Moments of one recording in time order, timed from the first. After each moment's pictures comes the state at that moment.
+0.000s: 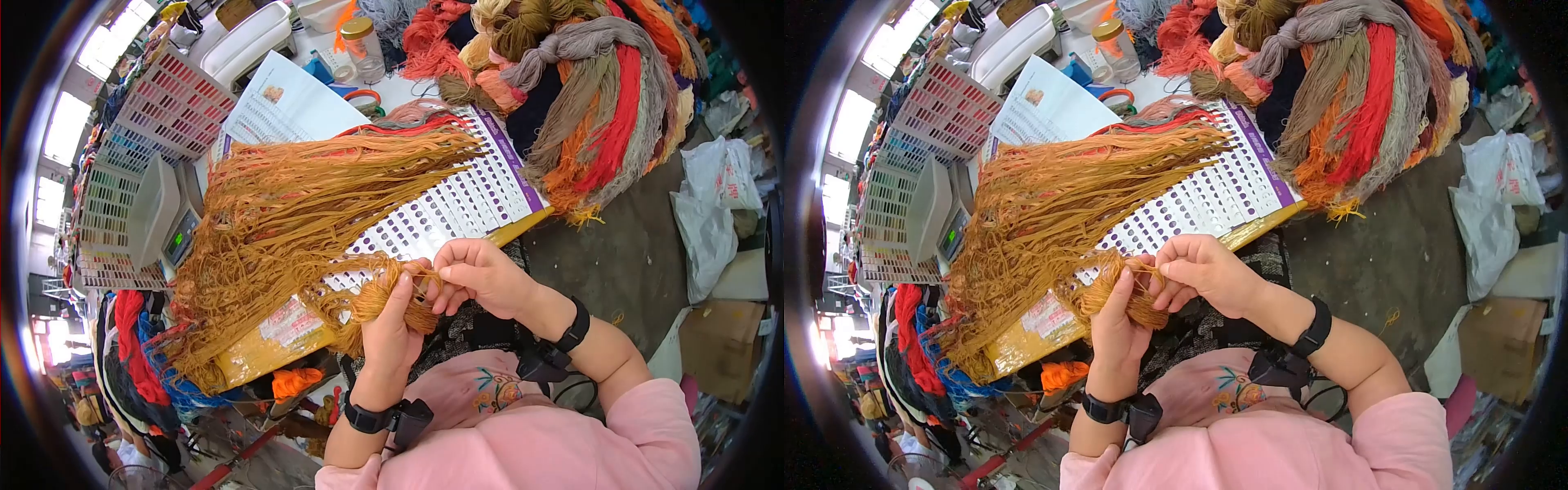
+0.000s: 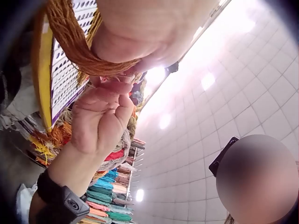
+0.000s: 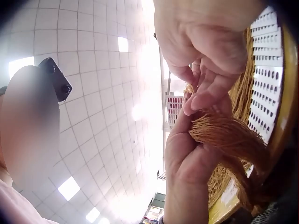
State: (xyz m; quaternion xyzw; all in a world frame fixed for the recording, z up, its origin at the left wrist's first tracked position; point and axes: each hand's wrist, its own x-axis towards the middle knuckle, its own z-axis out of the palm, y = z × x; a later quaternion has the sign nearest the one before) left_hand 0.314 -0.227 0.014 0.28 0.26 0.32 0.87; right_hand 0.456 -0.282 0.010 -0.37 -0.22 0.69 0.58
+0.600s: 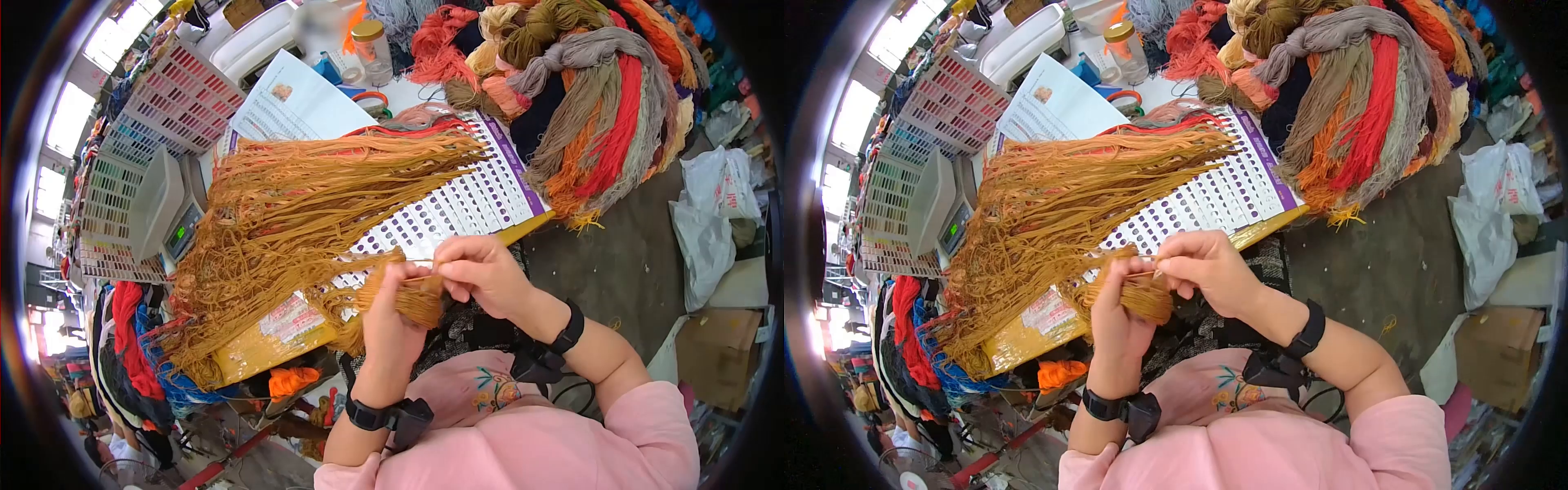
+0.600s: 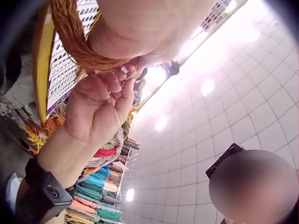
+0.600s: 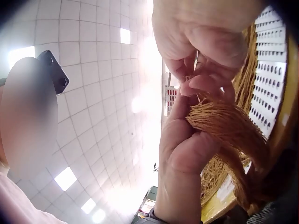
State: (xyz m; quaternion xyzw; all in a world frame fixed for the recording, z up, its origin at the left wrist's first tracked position) left_hand 0.314 -0.220 0.021 0.16 0.25 0.37 0.88; right_hand 0.452 -0.279 0.011 -0.36 -0.24 0.60 0.67
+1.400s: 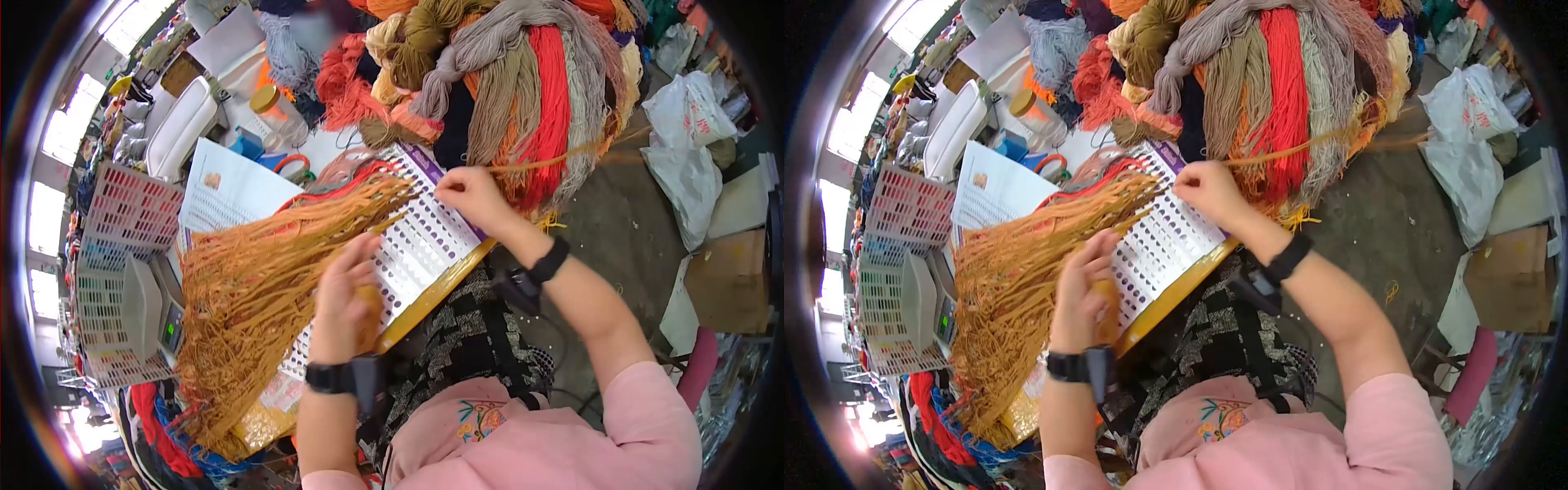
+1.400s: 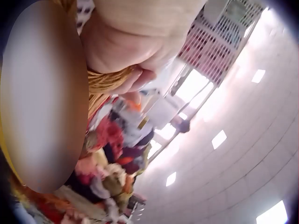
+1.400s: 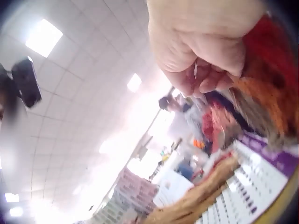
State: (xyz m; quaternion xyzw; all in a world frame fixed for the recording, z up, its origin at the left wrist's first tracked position) left_hand 0.412 -0.132 -0.011 0.24 0.35 0.14 0.89; right_hand 0.609 -0.251 -0.049 -0.69 -0.38 0.22 0.57
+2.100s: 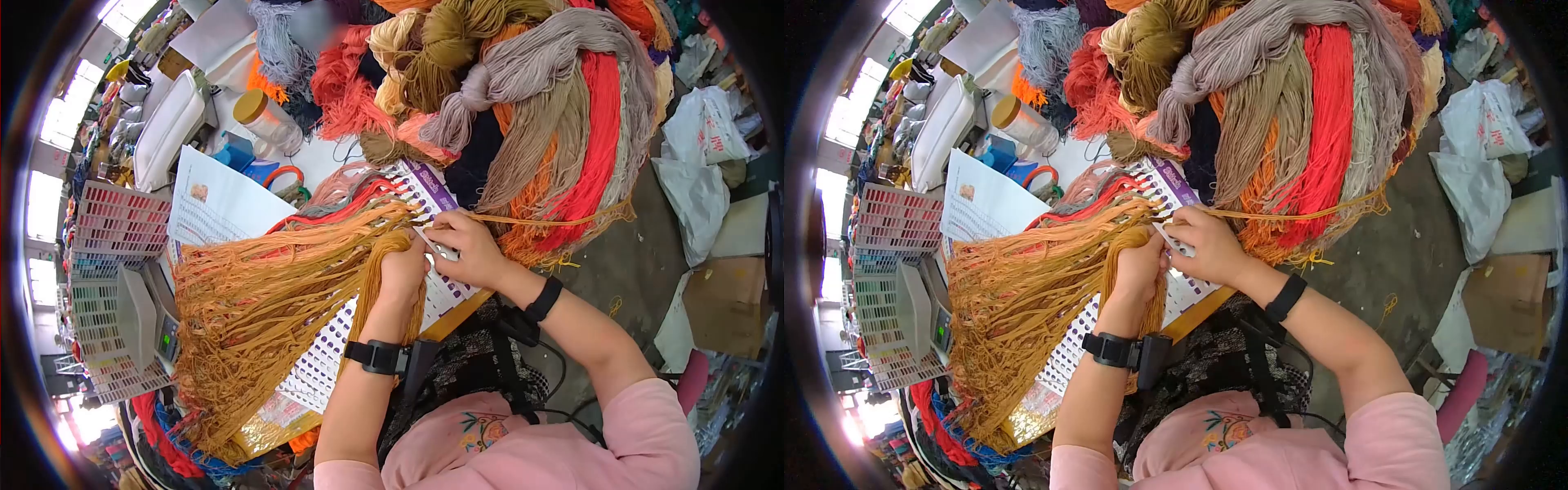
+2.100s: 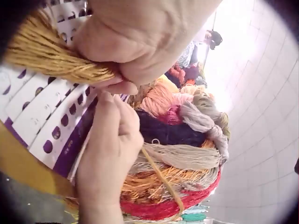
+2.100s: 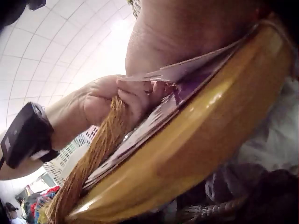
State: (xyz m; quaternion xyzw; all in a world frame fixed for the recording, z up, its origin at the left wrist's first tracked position) left_hand 0.515 -0.147 -0.070 0.50 0.47 0.10 0.72; right_hand 0.607 -0.240 -0.079 -0.68 -0.57 0.05 0.46
